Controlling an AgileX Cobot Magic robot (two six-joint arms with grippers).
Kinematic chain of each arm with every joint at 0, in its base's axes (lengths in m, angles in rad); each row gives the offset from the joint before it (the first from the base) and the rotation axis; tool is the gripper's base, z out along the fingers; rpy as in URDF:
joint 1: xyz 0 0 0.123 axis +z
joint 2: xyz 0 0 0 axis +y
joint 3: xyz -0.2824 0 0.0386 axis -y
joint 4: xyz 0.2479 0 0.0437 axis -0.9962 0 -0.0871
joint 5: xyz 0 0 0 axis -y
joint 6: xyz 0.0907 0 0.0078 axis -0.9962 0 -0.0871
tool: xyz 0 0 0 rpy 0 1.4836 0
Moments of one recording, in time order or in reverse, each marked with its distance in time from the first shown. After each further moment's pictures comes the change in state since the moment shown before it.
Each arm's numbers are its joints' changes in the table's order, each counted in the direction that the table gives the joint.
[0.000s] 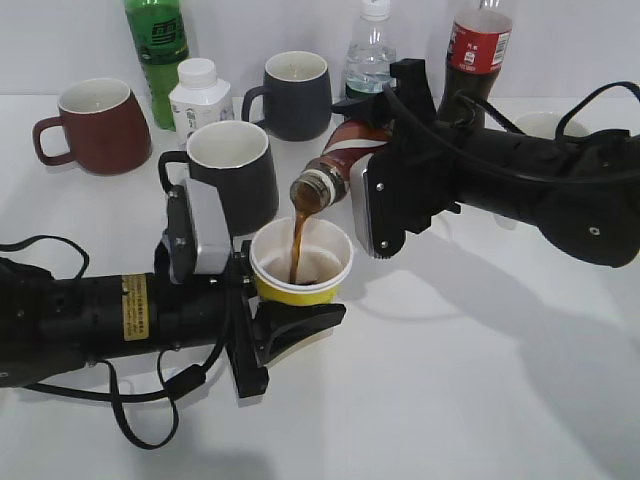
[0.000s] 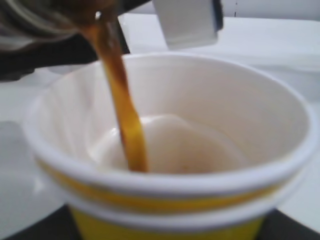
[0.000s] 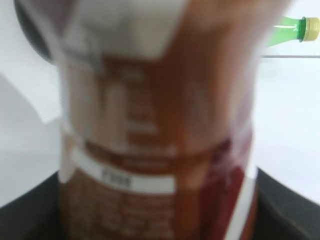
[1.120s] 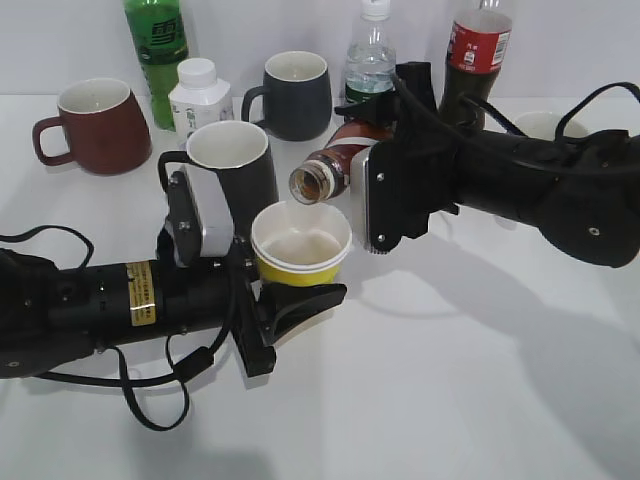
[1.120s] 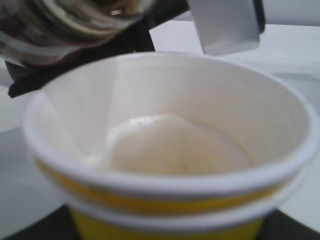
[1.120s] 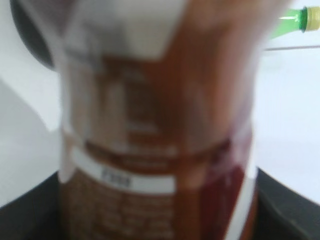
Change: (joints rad) left arm 0.000 0.000 0.026 0.046 -0.023 0.000; right arm 0.000 0.001 0.000 0.000 -0.016 -0.101
